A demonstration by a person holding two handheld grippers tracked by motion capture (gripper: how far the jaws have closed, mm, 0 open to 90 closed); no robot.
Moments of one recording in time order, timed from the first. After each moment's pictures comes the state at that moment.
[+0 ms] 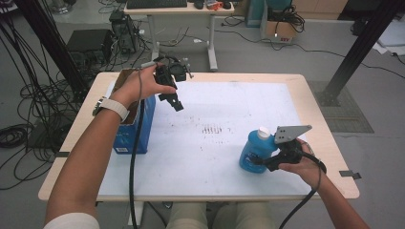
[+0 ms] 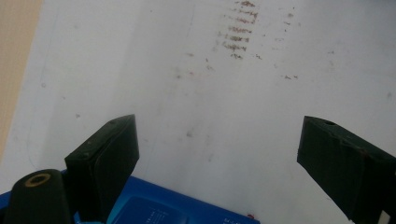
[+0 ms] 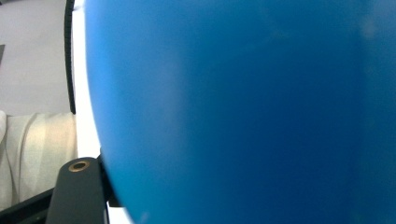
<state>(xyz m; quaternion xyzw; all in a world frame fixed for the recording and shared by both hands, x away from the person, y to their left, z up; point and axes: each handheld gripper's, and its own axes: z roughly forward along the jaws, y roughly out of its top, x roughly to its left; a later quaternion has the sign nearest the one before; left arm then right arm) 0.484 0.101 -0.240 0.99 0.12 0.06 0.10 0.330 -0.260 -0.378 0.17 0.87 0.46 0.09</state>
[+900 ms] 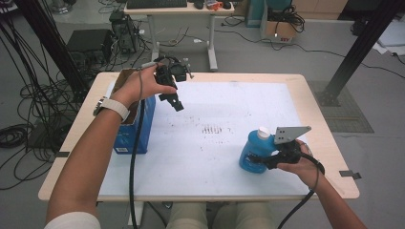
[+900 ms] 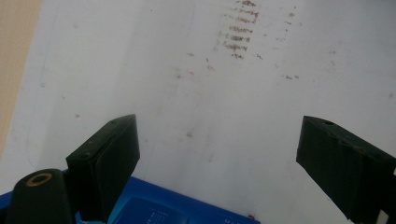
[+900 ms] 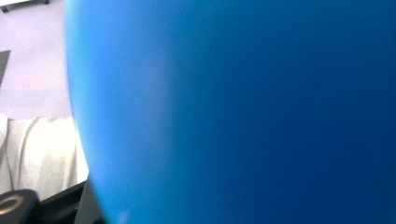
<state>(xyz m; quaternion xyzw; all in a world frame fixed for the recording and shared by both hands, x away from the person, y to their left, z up) 0.485 0.100 -0.241 0.99 0.13 0.06 0.09 0.332 -0.259 -0.383 0.17 0.86 0.48 0.08</state>
